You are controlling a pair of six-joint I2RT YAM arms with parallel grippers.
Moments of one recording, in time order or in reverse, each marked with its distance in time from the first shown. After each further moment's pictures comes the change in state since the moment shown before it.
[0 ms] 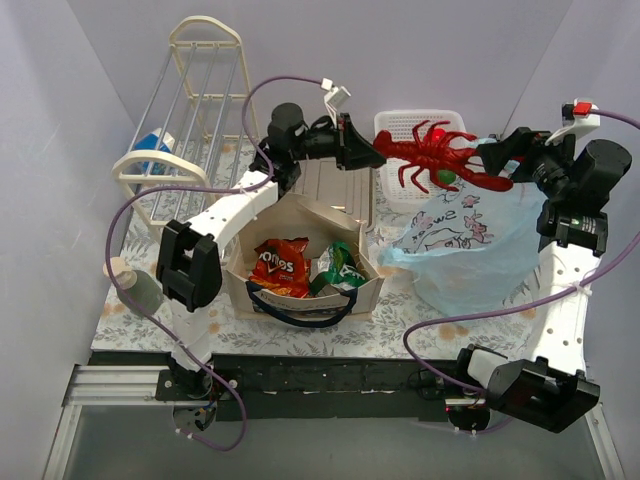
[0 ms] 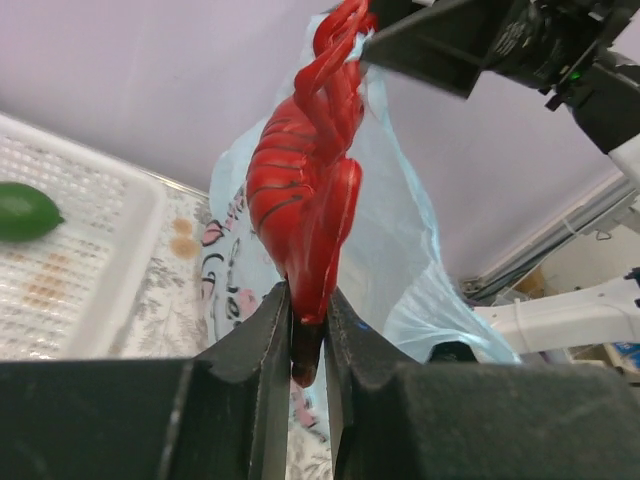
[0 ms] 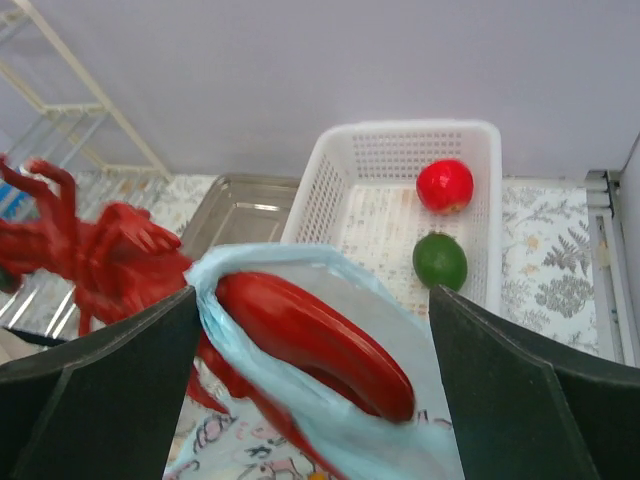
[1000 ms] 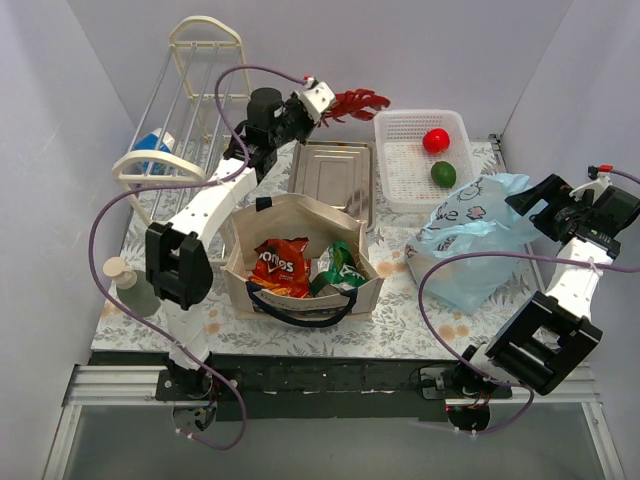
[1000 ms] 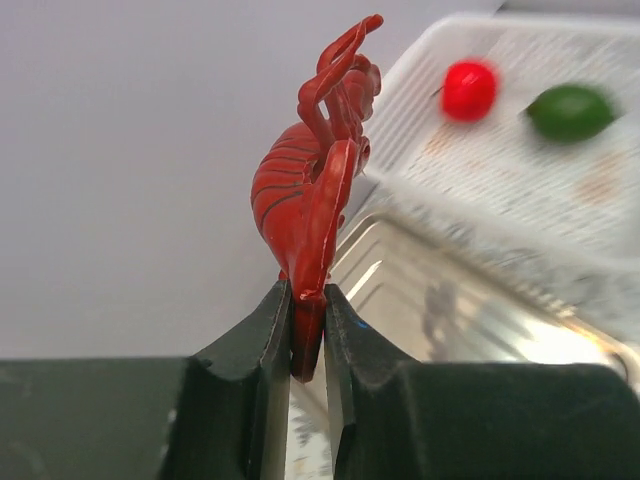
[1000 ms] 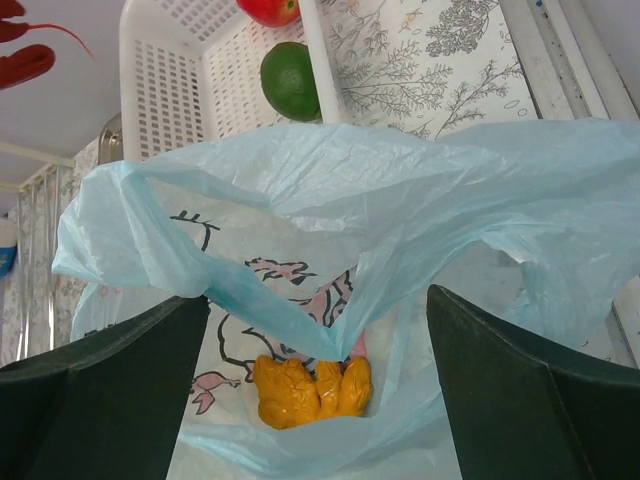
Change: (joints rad) left arm 0.123 -0.072 0.090 -0.410 -0.566 1.040; right arm -0.342 0.195 -0.240 -0.083 -0.092 0.050
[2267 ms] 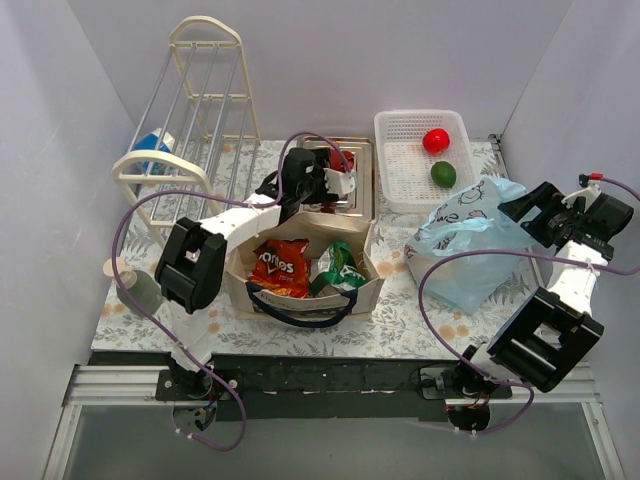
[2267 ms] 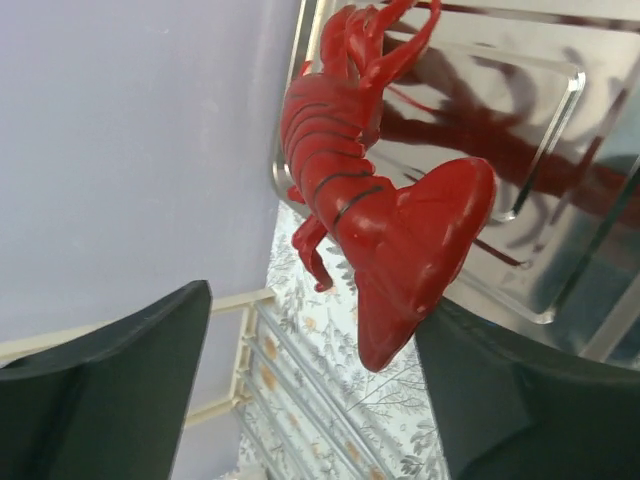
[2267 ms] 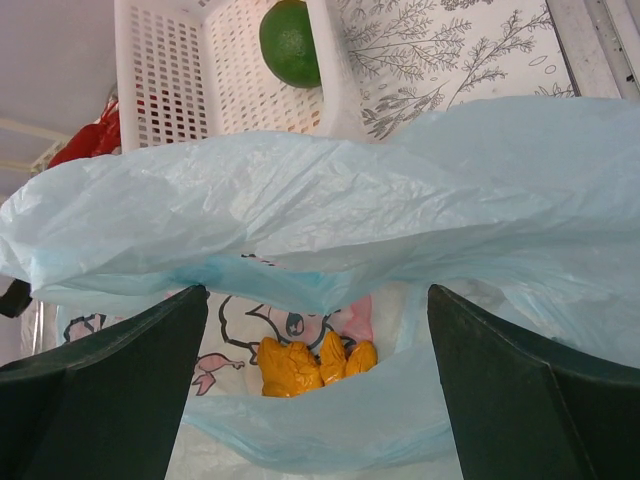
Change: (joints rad) left arm -0.123 0.055 -0.401 0.117 -0.431 0.691; right arm 0.000 0.019 -0.069 0.025 -0.042 0.002
